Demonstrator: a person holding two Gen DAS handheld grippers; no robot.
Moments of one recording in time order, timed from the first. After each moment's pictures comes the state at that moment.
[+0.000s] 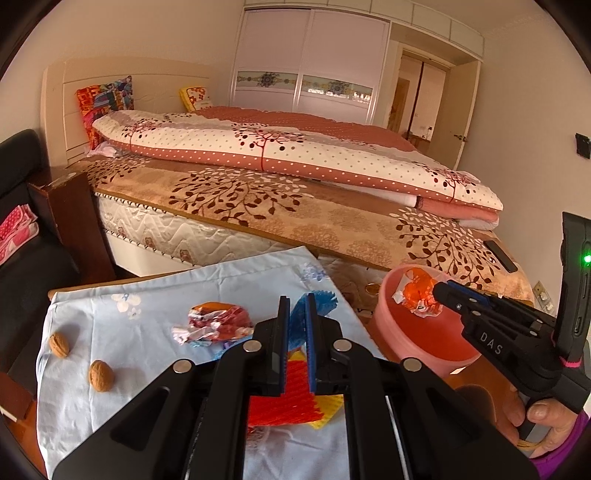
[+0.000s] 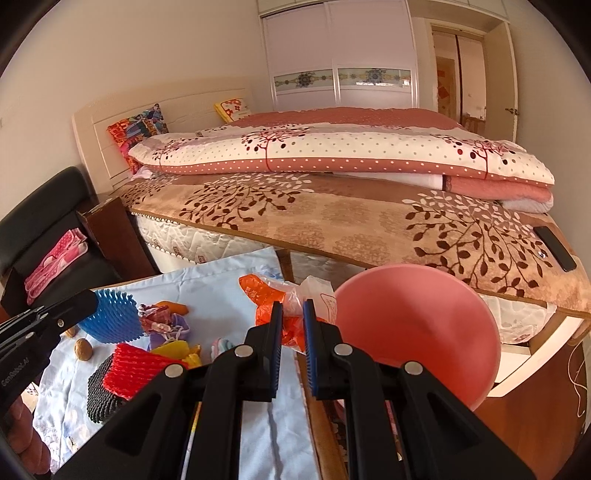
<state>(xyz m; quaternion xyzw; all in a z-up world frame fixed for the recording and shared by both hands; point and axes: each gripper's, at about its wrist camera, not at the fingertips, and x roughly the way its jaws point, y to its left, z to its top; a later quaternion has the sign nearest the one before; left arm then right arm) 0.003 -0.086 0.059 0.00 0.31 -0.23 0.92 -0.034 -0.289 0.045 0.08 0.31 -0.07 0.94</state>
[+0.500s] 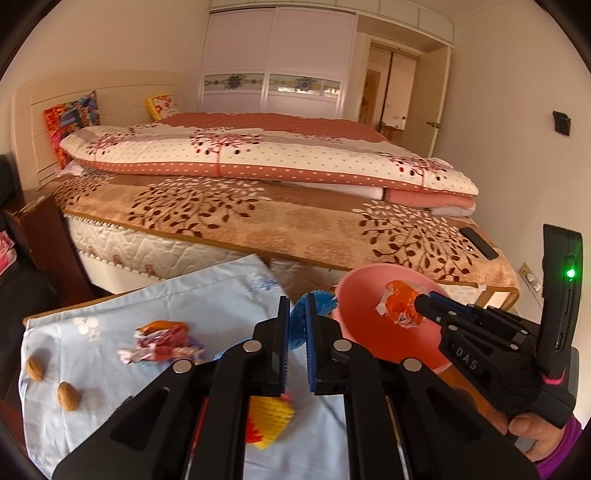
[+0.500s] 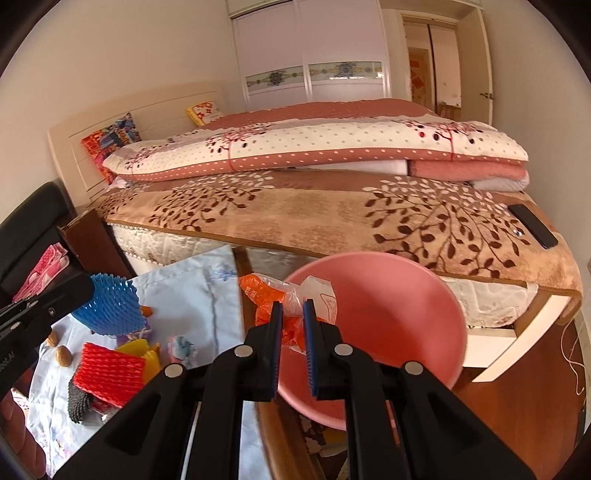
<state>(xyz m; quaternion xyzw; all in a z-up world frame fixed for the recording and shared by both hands) -0.001 -0.153 0.064 0.03 0.30 -0.28 0.91 -0.050 -0.339 0.033 0.11 0.32 -0.12 0.94</state>
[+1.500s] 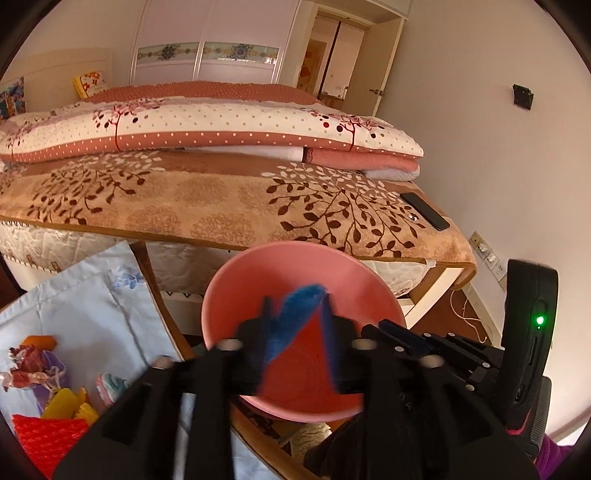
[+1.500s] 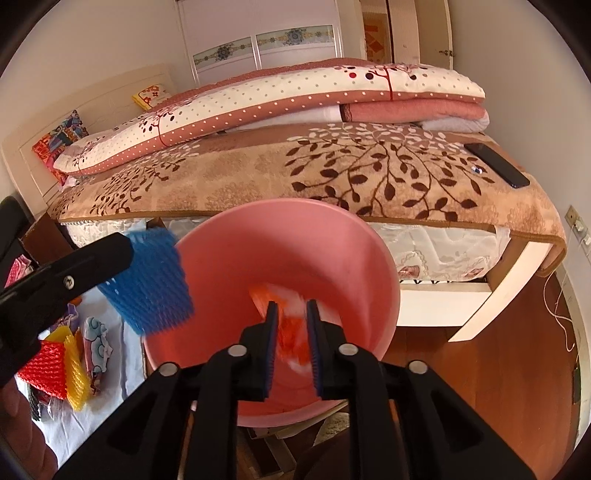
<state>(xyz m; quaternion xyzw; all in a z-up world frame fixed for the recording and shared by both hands) 0.018 -0.274 0.018 0.03 0.35 -0.39 0.85 -0.057 -0.422 -0.026 0.15 0.37 -0.18 0.90</state>
